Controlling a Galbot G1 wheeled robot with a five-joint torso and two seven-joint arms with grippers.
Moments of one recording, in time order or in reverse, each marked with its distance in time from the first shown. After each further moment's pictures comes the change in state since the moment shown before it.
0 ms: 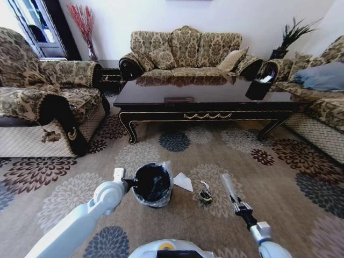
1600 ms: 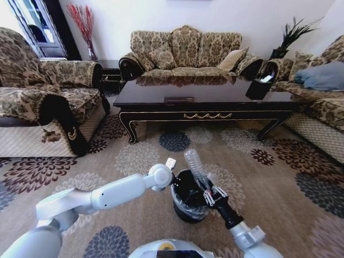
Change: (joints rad) left arm -0.662 -0.291 0.693 0.256 -0.431 -0.001 -0.184; right arm -0.165 0.047 -0.200 0.540 -0.140 0.017 -0.026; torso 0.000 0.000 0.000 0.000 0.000
